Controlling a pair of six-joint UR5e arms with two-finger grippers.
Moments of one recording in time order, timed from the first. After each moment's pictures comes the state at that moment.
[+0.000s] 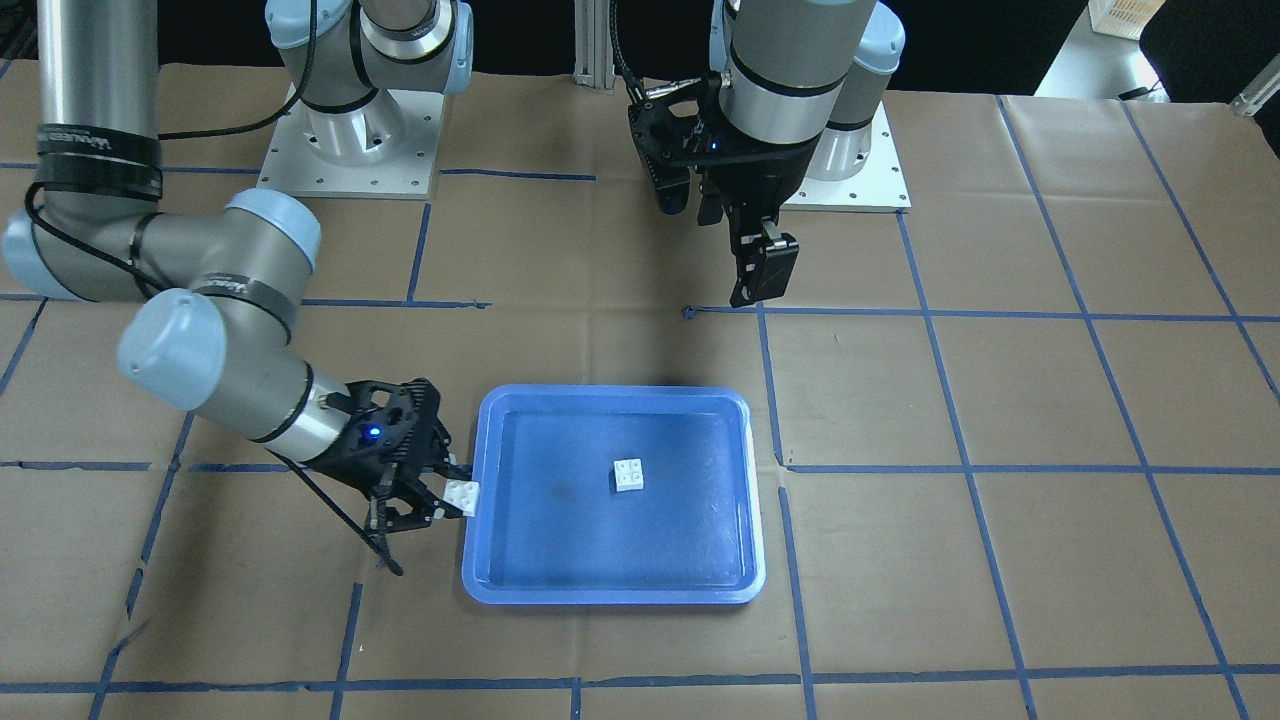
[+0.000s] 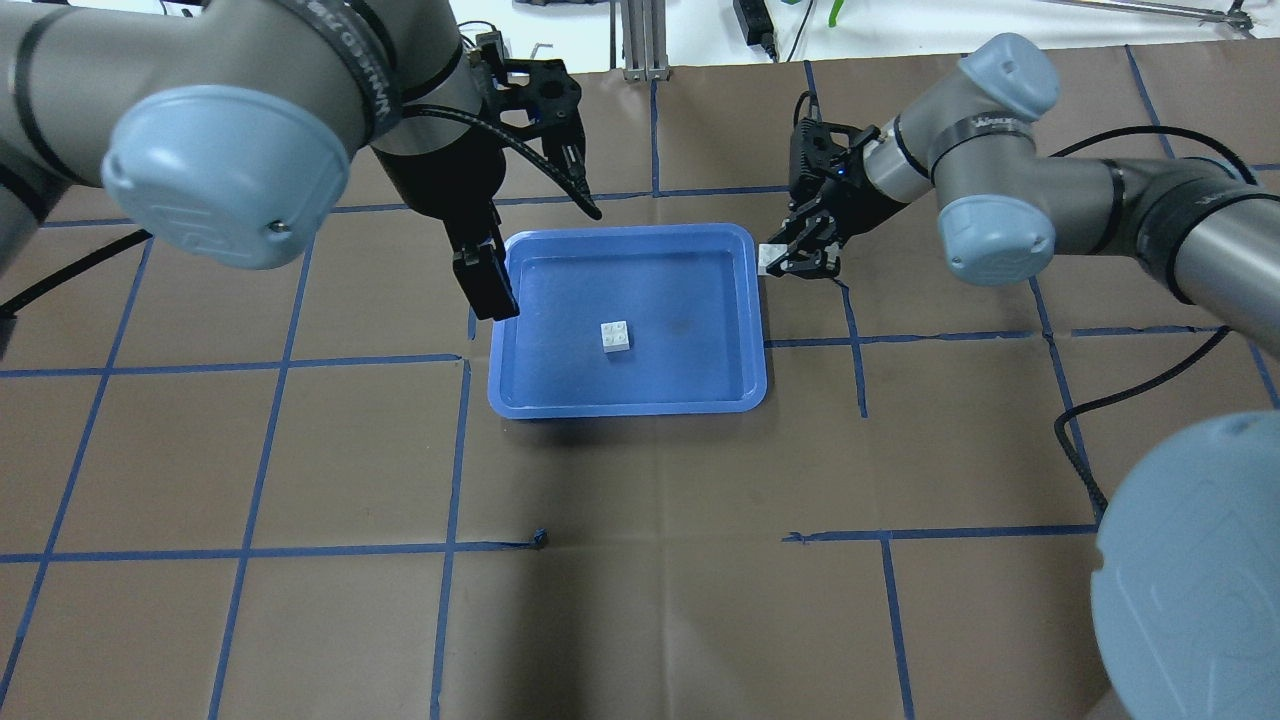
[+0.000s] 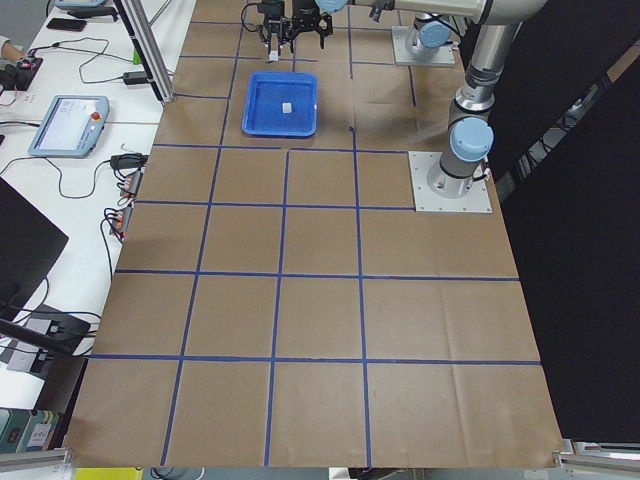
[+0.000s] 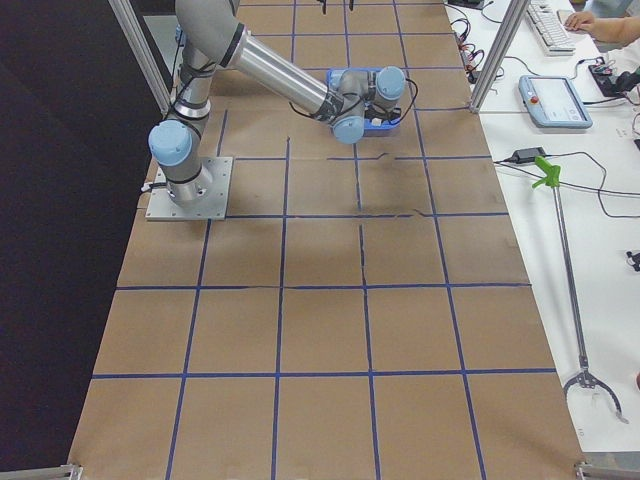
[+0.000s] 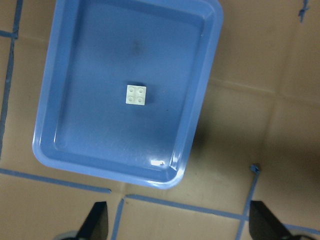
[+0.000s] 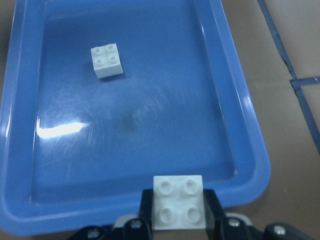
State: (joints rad) left arm -1.79 -1.63 -1.53 -1.57 1.54 1.06; right arm 1.56 -1.14 1.76 -2.29 -1.05 -1.42
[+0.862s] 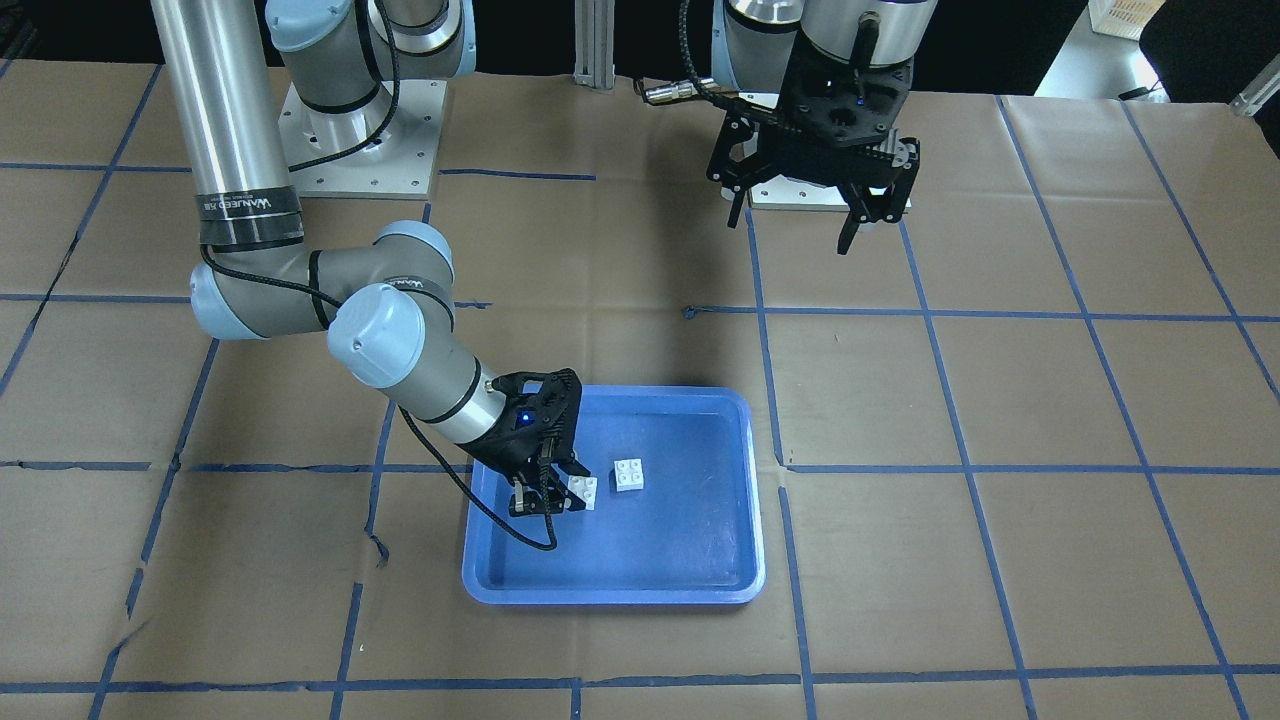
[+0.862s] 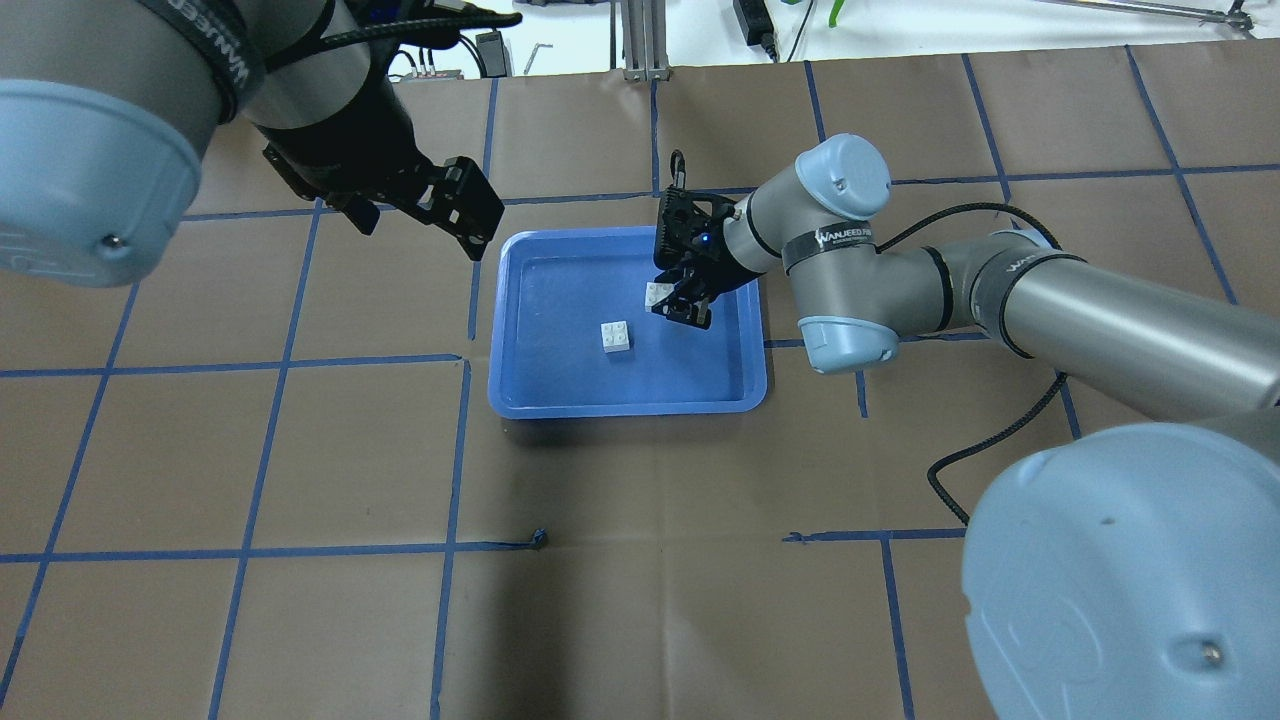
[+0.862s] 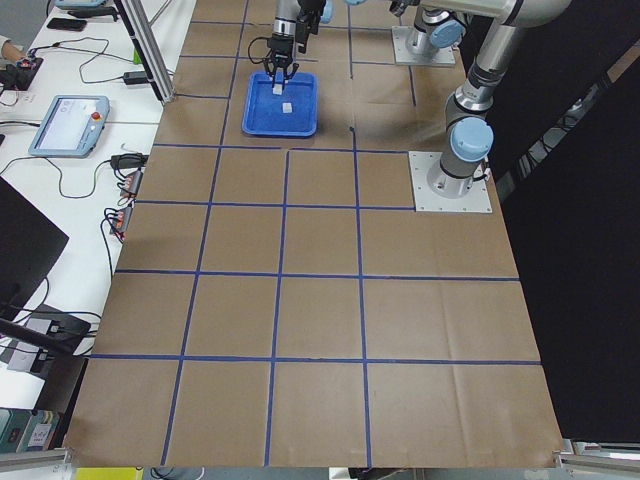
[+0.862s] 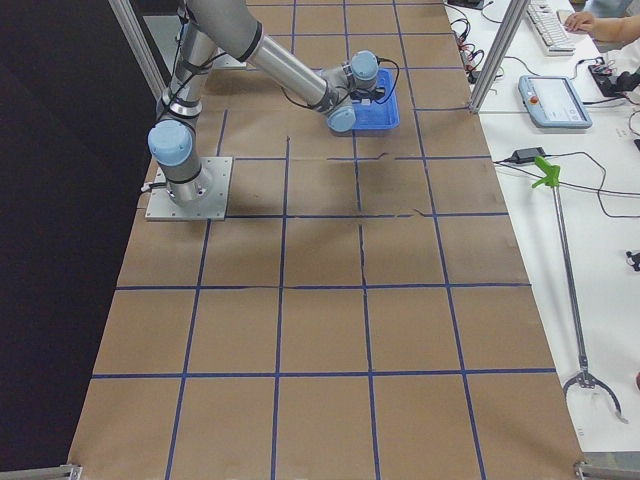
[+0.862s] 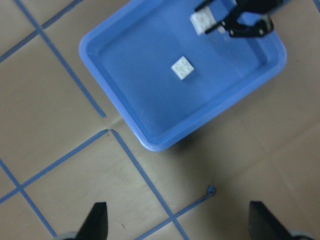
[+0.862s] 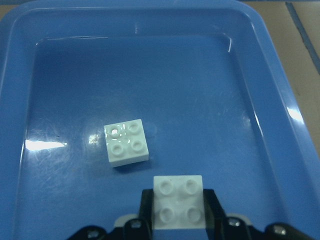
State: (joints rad) left arm -1.69 -1.55 -1.54 -1.52 1.55 0.09; right arm 1.73 -1.03 1.84 -2.65 -1.05 -1.25
